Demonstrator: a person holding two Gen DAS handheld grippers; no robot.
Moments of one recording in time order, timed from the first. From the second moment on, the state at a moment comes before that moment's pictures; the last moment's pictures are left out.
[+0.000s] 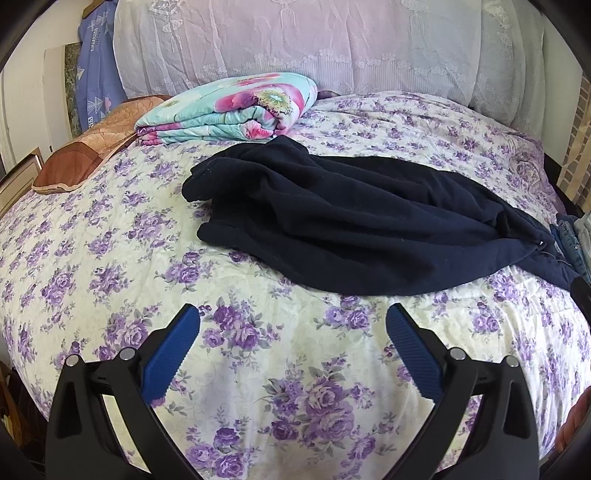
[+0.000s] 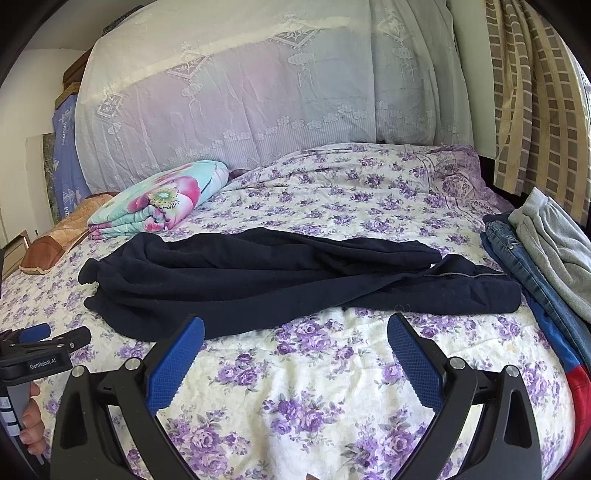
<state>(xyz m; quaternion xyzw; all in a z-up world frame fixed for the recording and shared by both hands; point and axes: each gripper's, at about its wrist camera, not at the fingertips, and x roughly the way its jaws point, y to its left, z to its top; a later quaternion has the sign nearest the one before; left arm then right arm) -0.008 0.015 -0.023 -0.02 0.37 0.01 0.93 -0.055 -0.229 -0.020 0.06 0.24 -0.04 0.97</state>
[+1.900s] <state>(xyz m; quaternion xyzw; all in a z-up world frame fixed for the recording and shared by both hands) 0.142 0.154 -0.086 -0.46 0.37 -0.07 0.80 0.025 -0.286 -0.112 0.10 0.42 0.00 0.90</state>
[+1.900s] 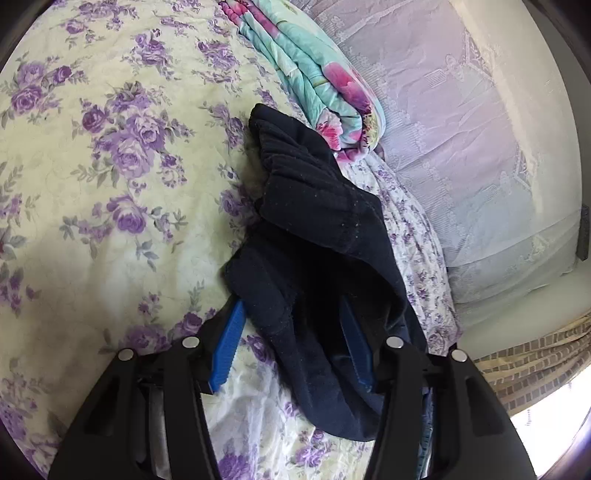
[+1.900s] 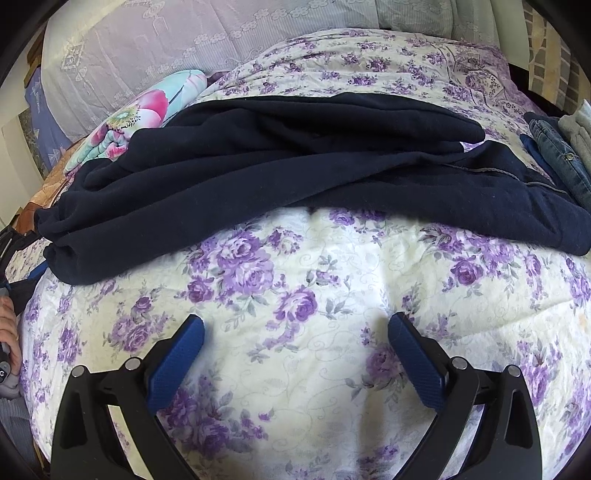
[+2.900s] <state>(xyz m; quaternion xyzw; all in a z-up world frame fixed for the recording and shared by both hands) 0.119 0.195 -0.095 -0.53 0.36 -0.11 0.76 0.025 -0.290 -0.112 0.12 0.41 0.01 0.90</state>
